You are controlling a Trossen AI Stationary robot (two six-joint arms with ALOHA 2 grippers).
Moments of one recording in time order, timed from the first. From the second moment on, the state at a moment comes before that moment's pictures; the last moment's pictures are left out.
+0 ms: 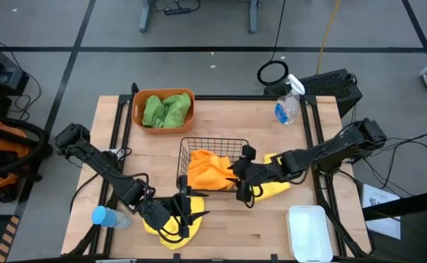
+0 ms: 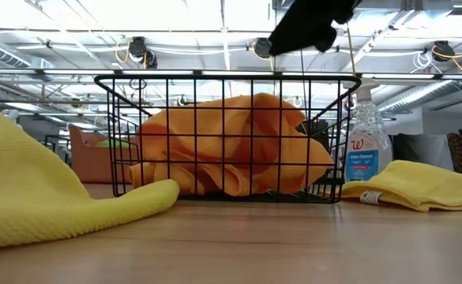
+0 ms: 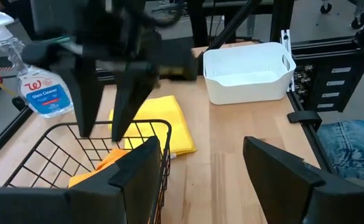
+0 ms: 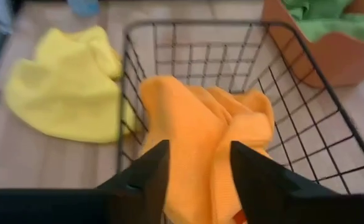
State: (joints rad) left arm -0.66 1.57 1.22 -0.11 -0.69 -0.17; right arm 0.32 1.49 1.10 -0.33 0.39 0.30
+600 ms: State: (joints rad) left arm -0.65 1.57 1.22 -0.11 -0.69 -0.17; right arm 0.13 1.75 1.10 -0.31 0.23 0.33
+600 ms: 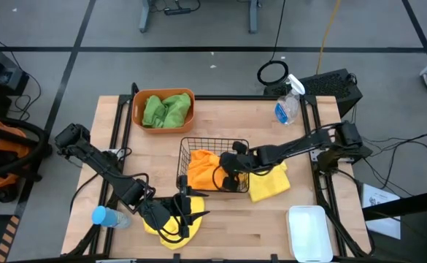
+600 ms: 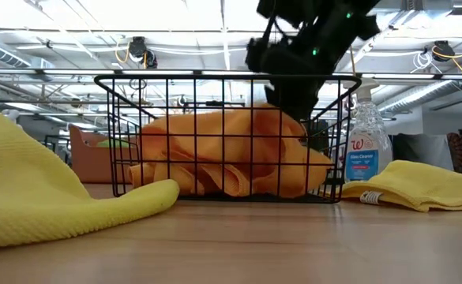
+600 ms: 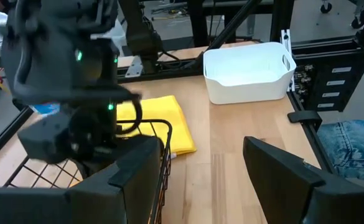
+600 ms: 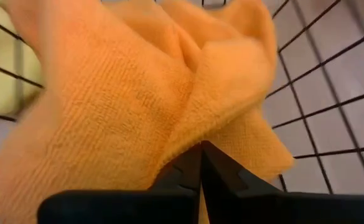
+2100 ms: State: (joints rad) left arm -0.83 1.71 1.22 -0.61 -0.34 -1.05; right arm 0.94 1.54 1.10 -0.73 0.66 0.95
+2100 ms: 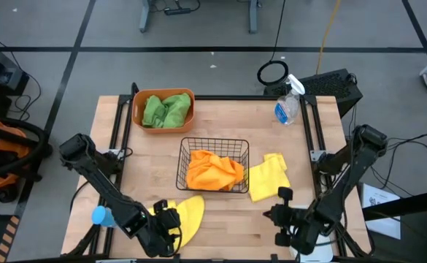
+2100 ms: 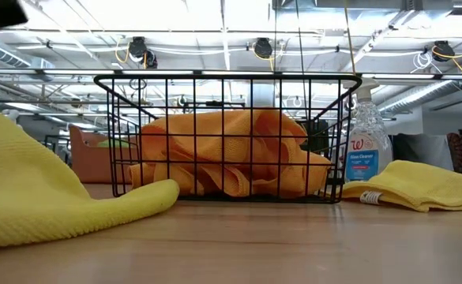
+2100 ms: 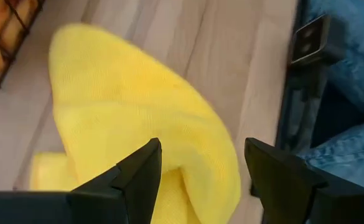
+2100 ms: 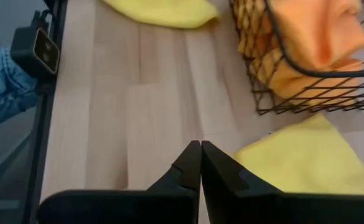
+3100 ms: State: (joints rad) left arm -0.79 1.91 1.22 -0.66 -0.25 -1.14; right arm 0.93 1.67 1.10 -0.44 0.73 0.75
